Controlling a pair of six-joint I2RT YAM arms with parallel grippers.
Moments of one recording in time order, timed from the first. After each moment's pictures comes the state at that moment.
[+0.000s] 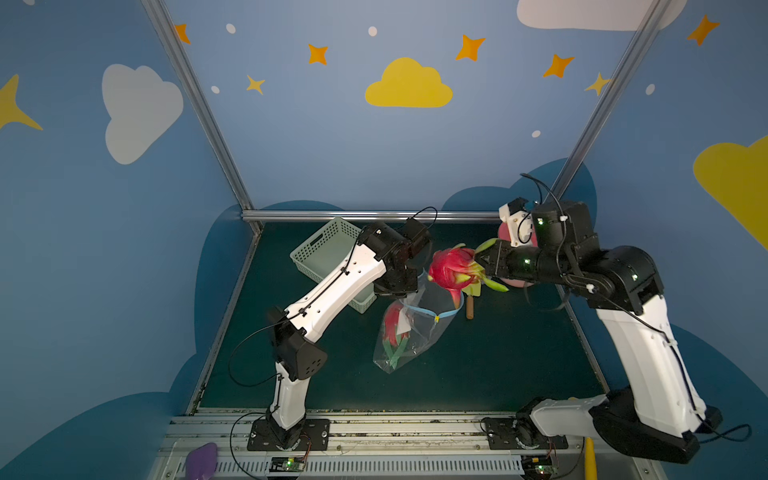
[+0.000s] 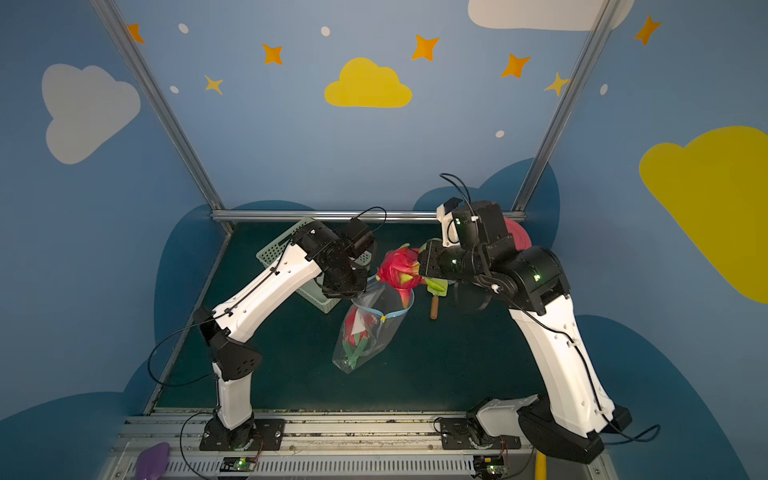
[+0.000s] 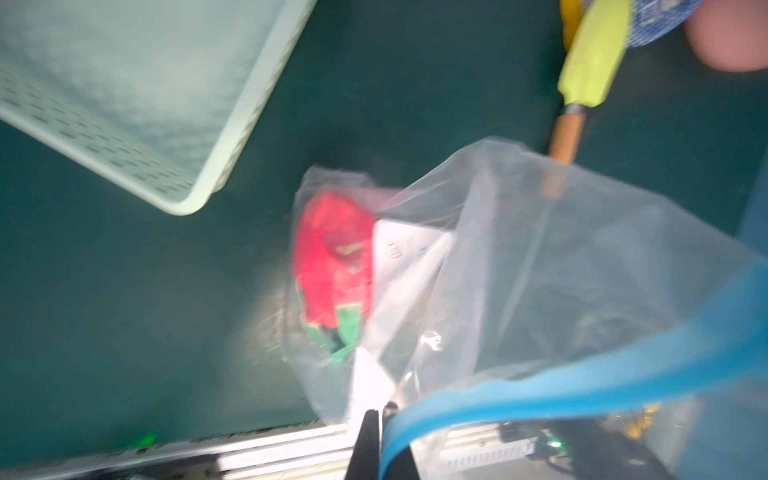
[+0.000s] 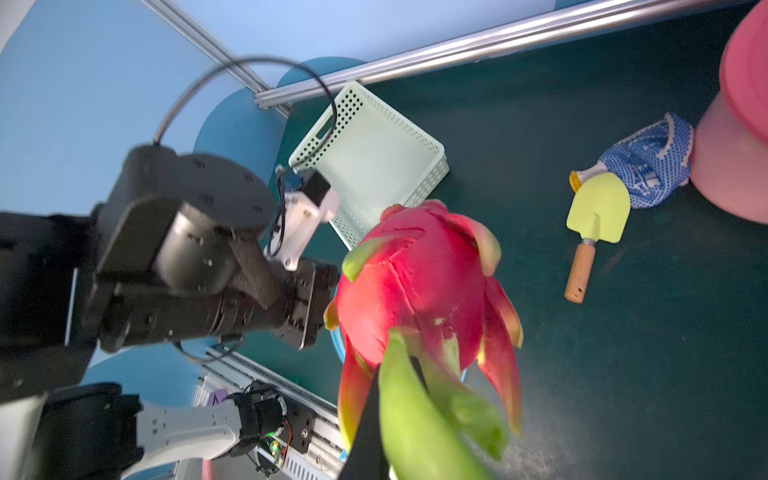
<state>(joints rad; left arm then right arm) -0.76 1.90 2.12 -1.57 0.03 -0.78 0.60 1.38 2.06 -1.33 -0.09 0.56</state>
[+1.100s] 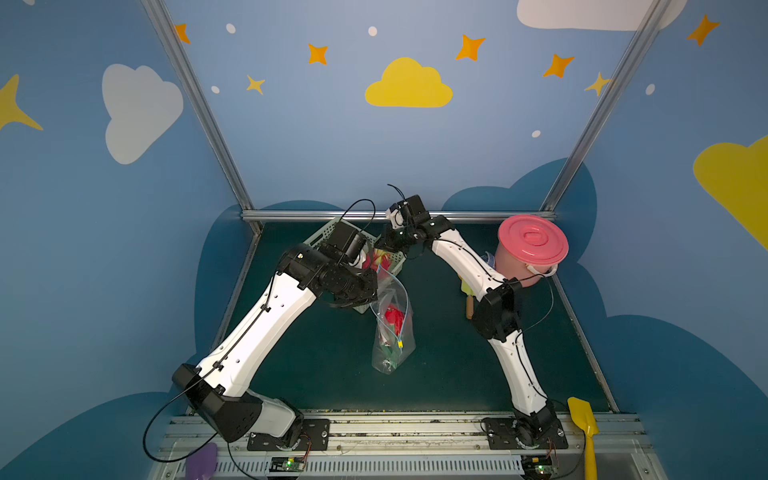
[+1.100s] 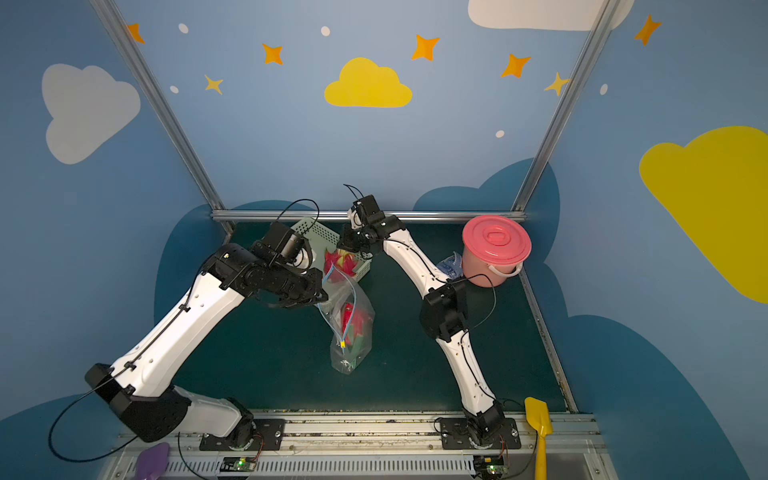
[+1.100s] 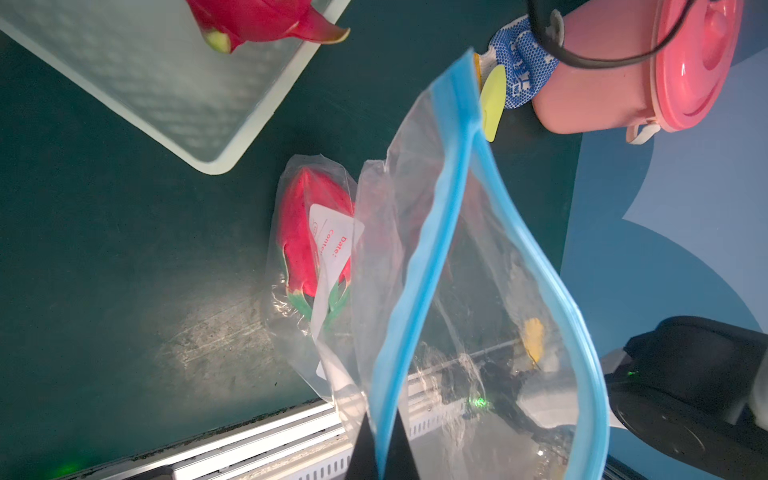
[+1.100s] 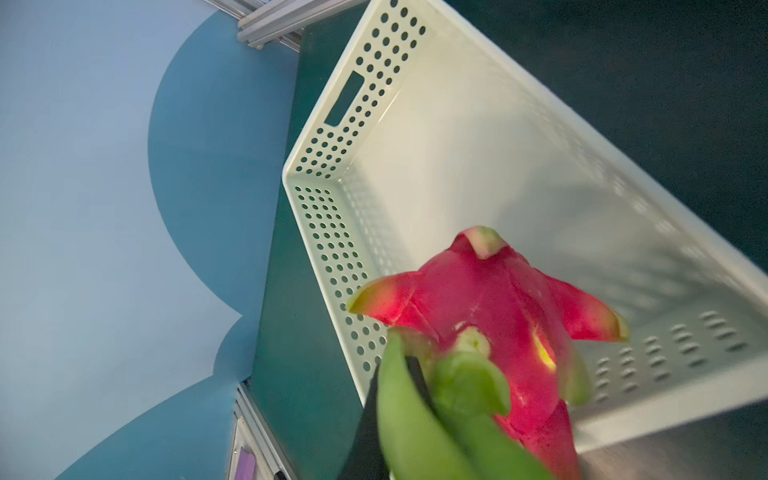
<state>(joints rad) -0.56 1.44 1.67 -1.29 0.28 -0.74 0.63 2.42 2.48 -0.81 -0.47 0.66</state>
